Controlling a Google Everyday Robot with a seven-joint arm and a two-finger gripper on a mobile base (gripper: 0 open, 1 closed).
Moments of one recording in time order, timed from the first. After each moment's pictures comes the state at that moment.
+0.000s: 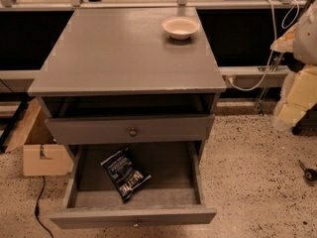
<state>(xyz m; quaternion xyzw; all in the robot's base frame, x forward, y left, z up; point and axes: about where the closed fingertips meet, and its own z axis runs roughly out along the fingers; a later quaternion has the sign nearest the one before) 0.438 -0.216 0.978 -0.60 0.78 -0.04 0.16</state>
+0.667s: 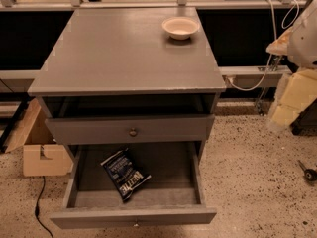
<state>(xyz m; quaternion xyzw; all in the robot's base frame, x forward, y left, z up) 0.441 -0.210 0.971 -0.60 0.78 -0.03 0.17</state>
